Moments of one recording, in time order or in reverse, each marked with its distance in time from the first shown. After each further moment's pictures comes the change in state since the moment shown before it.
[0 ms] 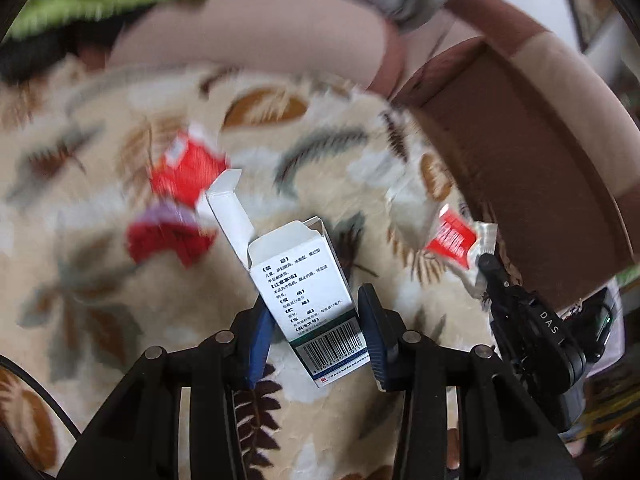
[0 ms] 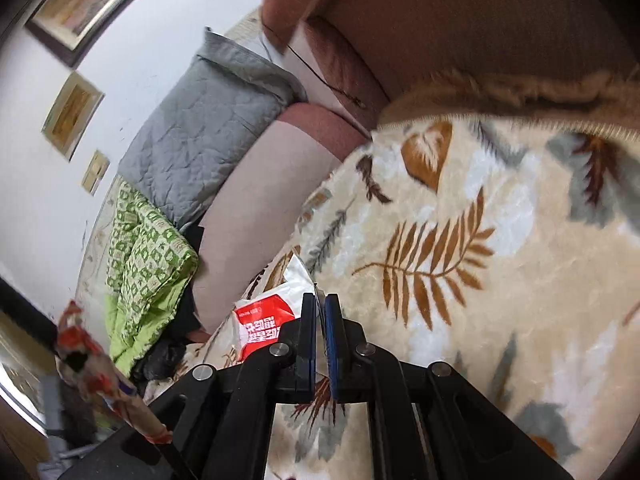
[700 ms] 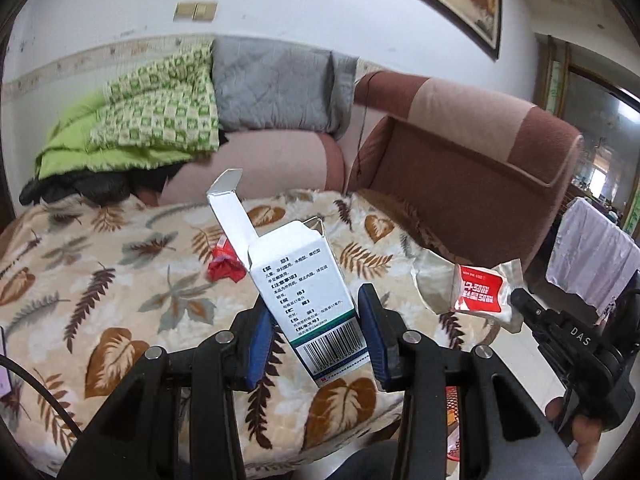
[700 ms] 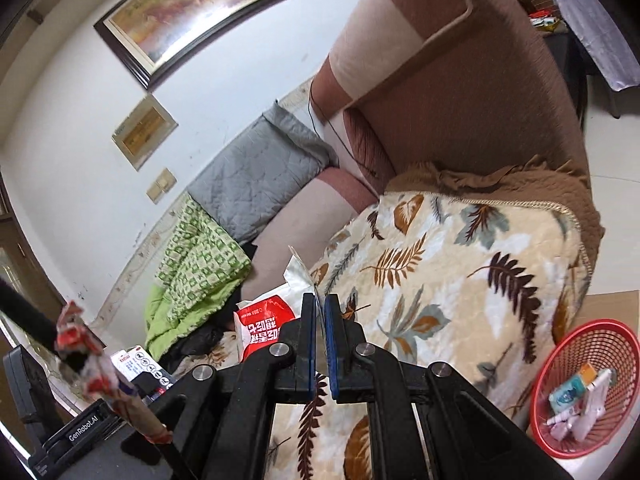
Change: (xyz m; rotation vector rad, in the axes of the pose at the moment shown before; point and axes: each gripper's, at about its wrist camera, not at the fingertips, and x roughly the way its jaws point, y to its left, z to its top) left arm -0.246 -0.086 -0.177 0.251 -0.424 0.074; right arm -0.296 0.047 -0.072 -0.099 -0.179 0.033
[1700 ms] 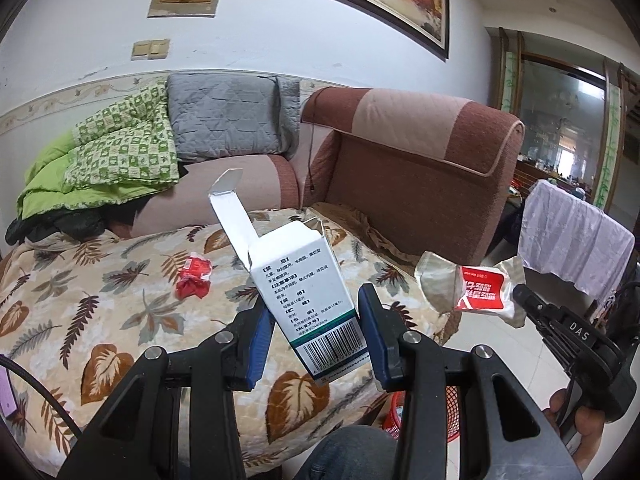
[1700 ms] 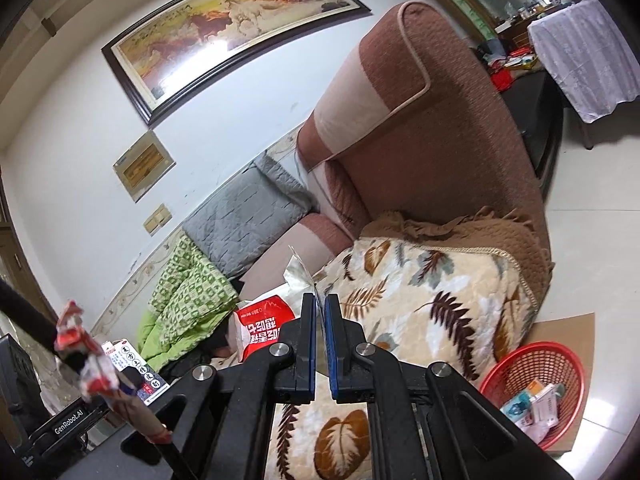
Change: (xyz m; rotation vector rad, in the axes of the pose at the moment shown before) left arm -0.058 -0.071 -0.012 0.119 -0.050 -0.098; right arm -0.104 -0.017 0.016 -0.024 -0.138 -0.067
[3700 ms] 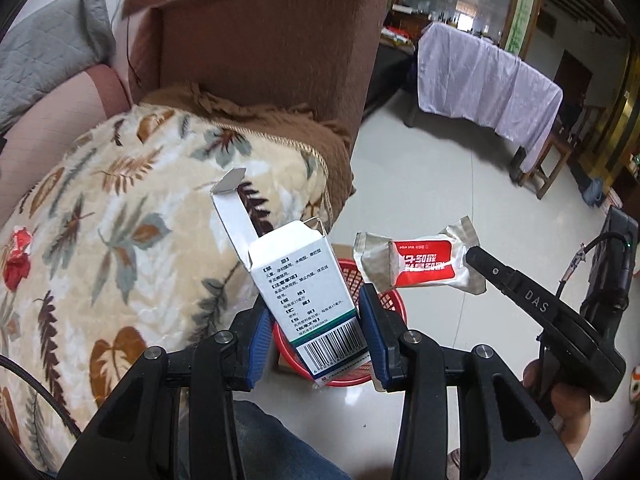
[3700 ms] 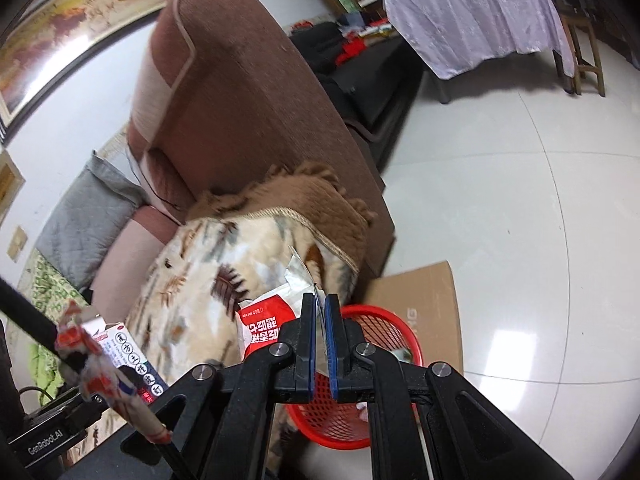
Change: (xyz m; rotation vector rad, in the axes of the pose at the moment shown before) left arm 0.180 -0.187 -0.106 0.303 0.475 -0.362; right arm -0.022 -0.190 -0.032 0.174 0.096 -0.515
